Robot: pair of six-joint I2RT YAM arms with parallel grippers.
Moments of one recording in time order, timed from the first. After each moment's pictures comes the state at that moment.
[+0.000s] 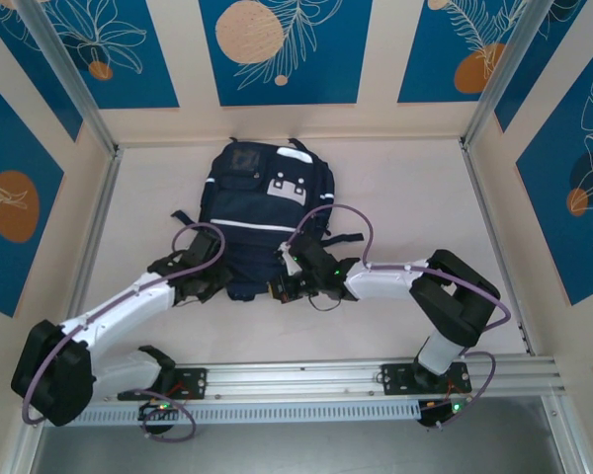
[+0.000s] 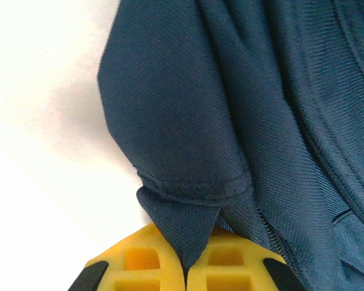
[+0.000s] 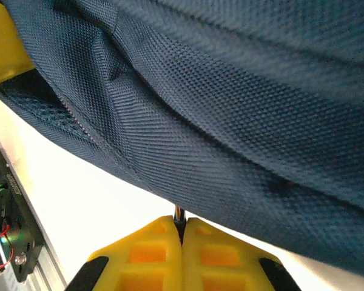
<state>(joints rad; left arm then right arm) -0.53 1.14 0.66 -0.60 -0.09 -1.14 0.89 1.65 0.80 0.01 -0.34 0.61</state>
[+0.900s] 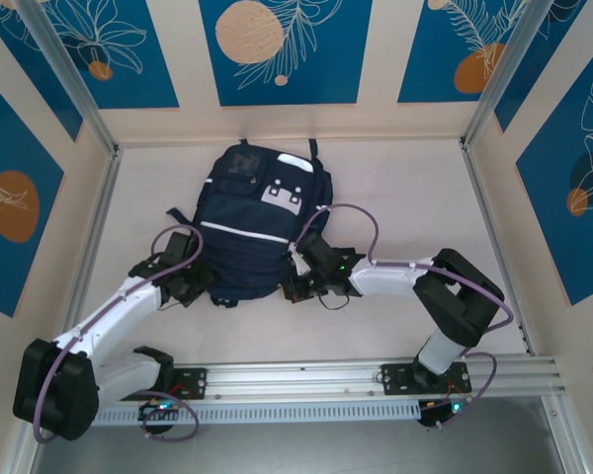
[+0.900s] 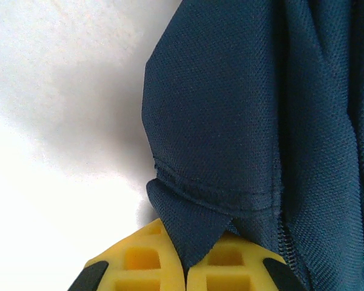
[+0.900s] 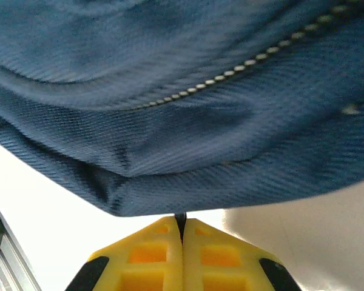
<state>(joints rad) -0.34 1.08 0.61 -0.66 0.00 -1.05 0.84 1.64 0.79 -0.11 -0.33 0.55</state>
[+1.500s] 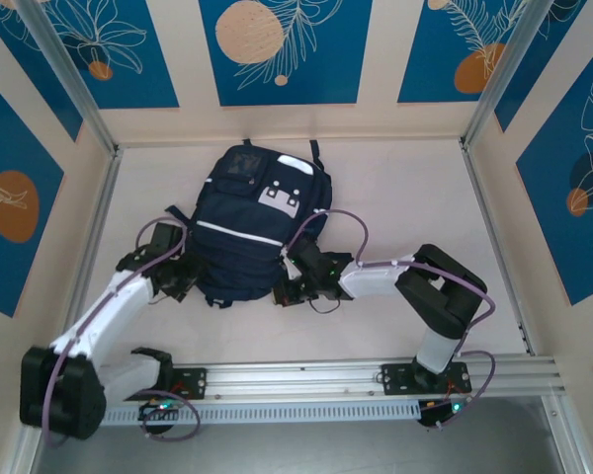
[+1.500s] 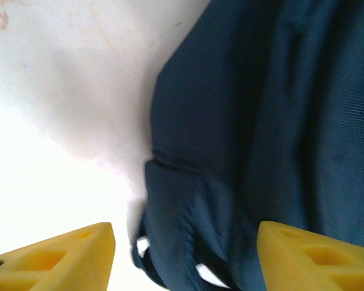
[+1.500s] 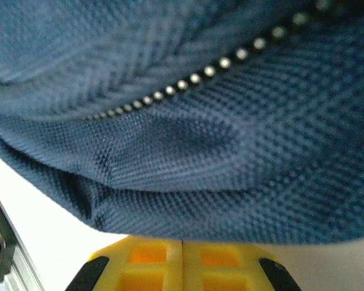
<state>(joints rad) -0.23 1.04 0.69 -0.76 0.06 -1.10 0.90 1.74 0.81 0.01 -0.35 0.65</state>
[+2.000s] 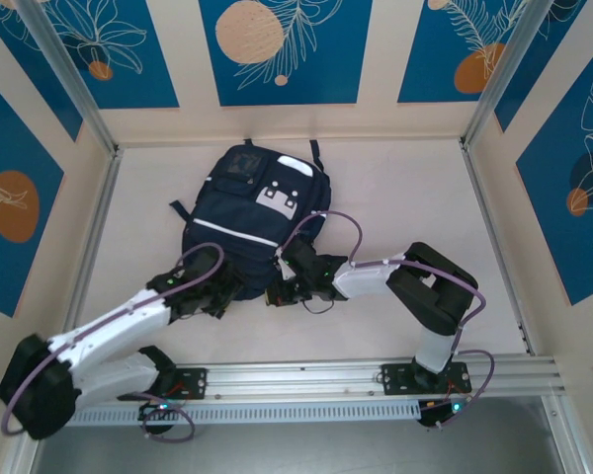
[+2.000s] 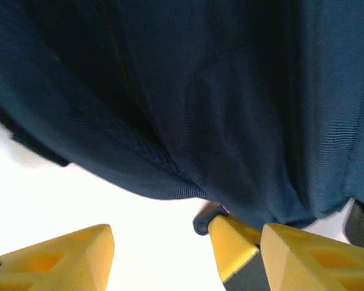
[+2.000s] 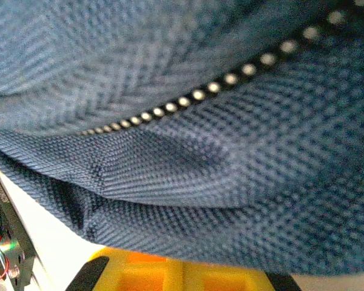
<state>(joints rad) -0.70 1.07 0.58 -0.54 -0.01 -1.54 0.92 1.78 0.84 0.05 -0.37 0.71</state>
